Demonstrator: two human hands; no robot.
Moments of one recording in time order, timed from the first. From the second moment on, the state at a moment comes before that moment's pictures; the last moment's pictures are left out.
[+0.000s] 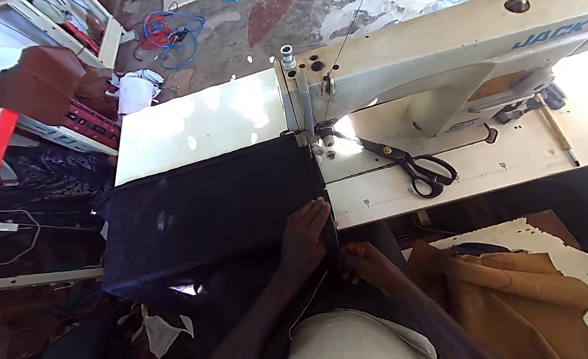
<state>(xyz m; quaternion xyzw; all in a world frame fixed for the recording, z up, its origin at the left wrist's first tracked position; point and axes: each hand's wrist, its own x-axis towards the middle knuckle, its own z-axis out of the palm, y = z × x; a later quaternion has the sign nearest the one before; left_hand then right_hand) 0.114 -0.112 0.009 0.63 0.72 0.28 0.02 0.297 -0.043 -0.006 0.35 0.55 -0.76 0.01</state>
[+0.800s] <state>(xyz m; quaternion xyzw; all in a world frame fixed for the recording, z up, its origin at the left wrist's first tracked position) 0.122 -0.115 0.000 0.64 0.72 0.27 0.03 0.304 -0.007 0.016 0.30 0.79 -0.52 -0.13</state>
